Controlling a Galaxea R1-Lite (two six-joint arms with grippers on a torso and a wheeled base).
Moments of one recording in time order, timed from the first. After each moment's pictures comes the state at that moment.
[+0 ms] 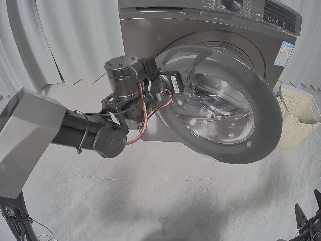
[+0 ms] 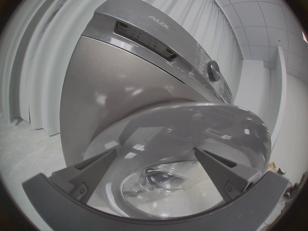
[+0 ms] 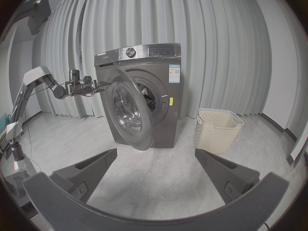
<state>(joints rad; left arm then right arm) -0.66 2.09 -1.41 -0.93 0.12 -0.18 0.00 0.02 -0.02 0.00 0.06 -0.01</state>
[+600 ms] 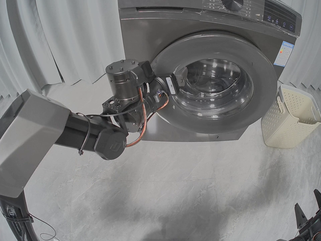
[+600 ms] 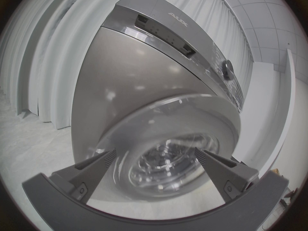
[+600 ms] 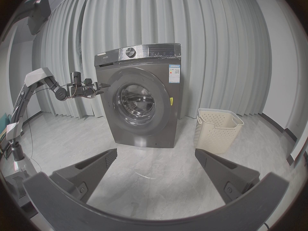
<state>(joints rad) -0.65 2.11 -1.40 -0.93 0.19 -0.23 0.00 0.02 -0.02 0.00 0.06 -0.01</state>
